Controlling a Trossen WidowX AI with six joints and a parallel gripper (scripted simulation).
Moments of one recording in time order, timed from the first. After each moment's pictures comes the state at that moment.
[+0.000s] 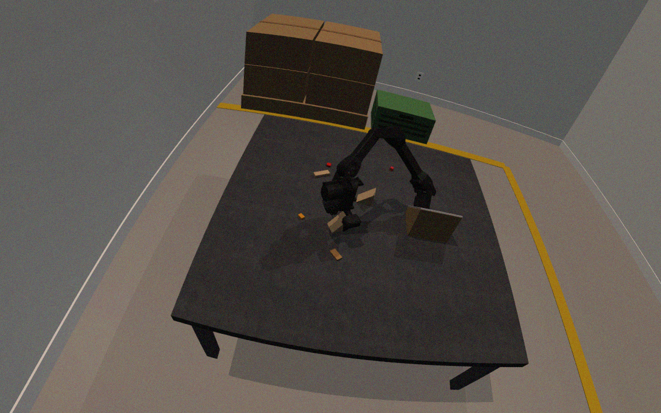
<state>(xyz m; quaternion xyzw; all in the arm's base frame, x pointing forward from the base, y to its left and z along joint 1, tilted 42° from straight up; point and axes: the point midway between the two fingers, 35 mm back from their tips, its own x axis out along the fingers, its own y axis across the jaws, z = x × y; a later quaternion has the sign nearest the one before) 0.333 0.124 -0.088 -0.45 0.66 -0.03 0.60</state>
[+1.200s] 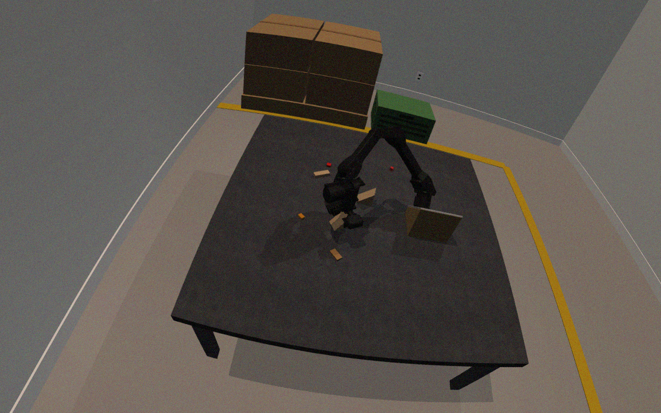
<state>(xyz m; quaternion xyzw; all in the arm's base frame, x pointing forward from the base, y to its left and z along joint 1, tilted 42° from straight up) 0.324 0.122 -0.086 -0.46 0.67 -0.04 0.59</state>
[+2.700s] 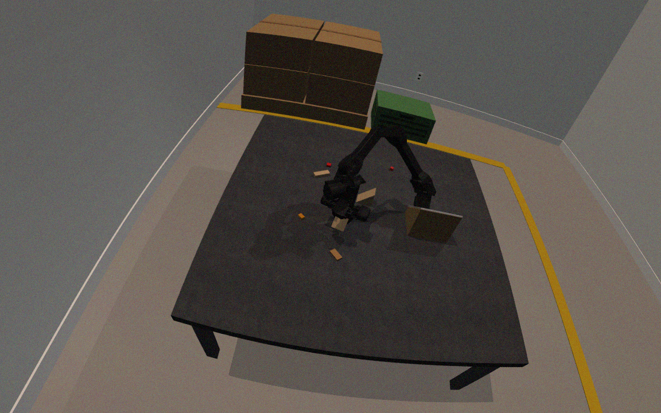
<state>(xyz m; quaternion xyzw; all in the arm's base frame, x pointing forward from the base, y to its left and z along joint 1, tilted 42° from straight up) 0.326 0.129 -0.078 -0.65 0.63 0.21 0.38</state>
